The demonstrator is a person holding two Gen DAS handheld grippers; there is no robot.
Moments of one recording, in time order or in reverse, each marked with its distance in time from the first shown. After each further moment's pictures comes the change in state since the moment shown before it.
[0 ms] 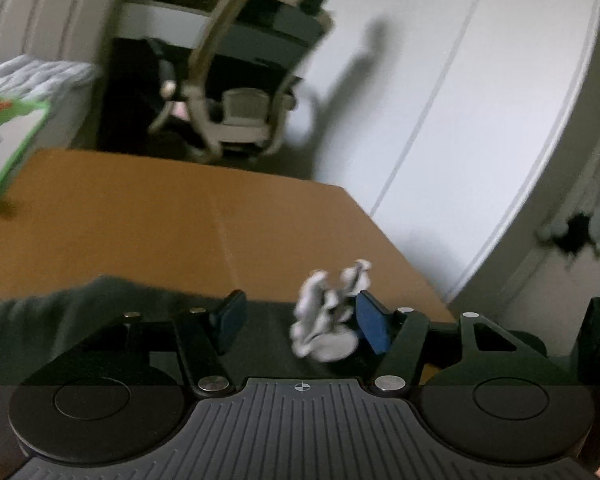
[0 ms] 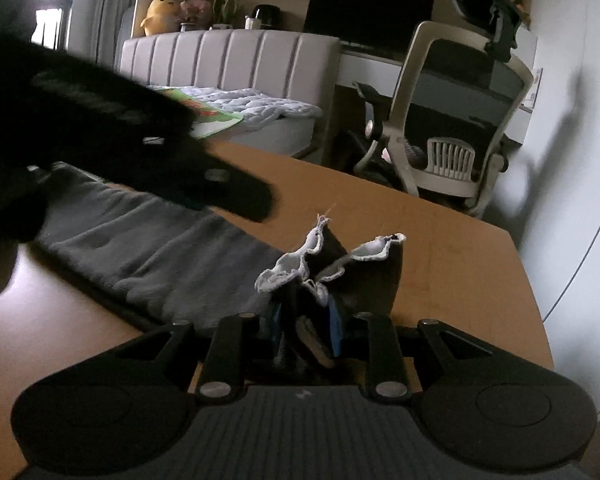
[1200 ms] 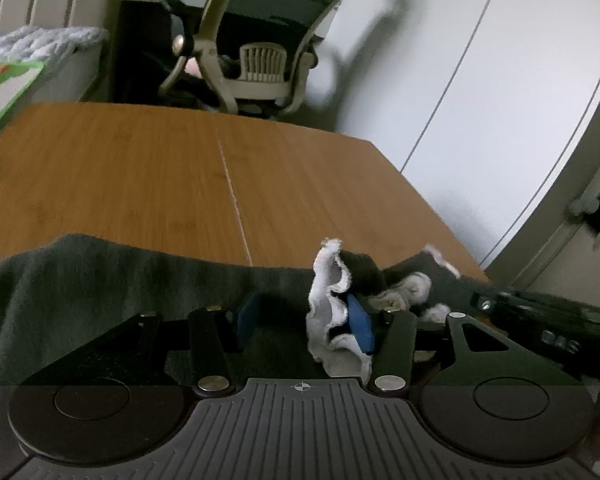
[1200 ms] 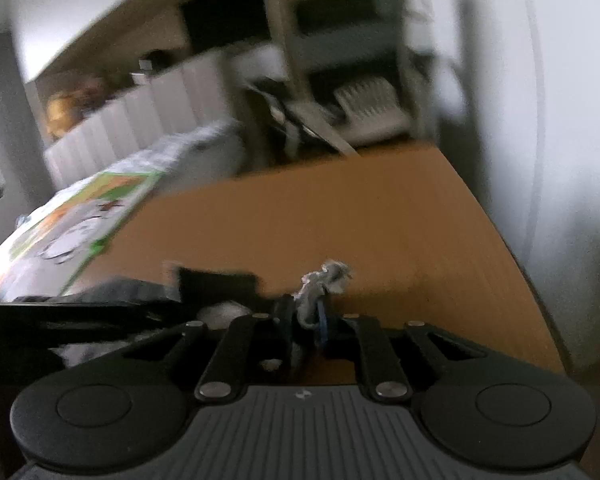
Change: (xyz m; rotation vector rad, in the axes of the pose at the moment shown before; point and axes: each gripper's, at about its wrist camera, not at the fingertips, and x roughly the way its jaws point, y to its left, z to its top) left arm 0.048 0.025 -0.017 -0.092 0.096 0.057; right arm -0.011 -0.084 -0.011 0.409 -0.036 0.020
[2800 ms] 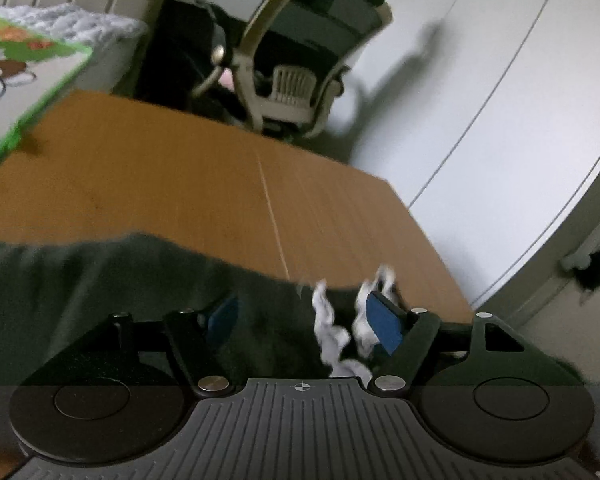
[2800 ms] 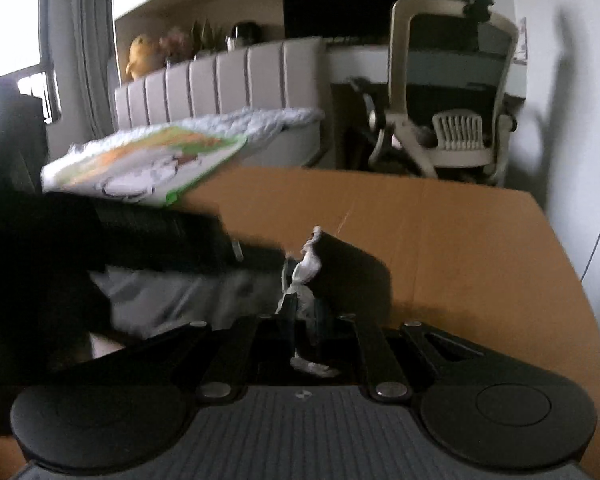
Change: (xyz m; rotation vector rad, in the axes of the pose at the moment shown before) left arm -0.041 0.027 0.000 -0.101 -0.082 -0.010; right arm 0.021 0.076 -0.018 -0.210 0.055 0.074
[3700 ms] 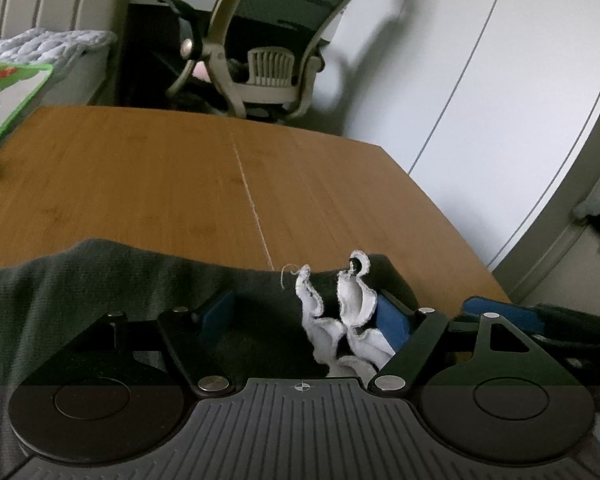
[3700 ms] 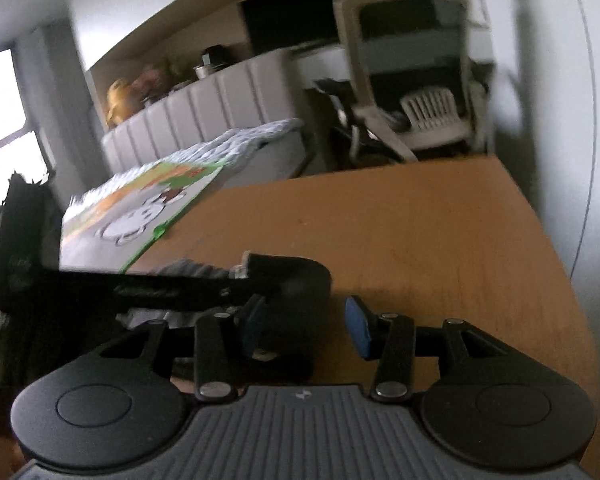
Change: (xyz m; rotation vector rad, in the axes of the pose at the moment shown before) left arm 0.039 -0.020 -0.013 0.139 0.071 0.037; right arm -0.026 -0.077 -0.006 0.274 -0.018 0.080
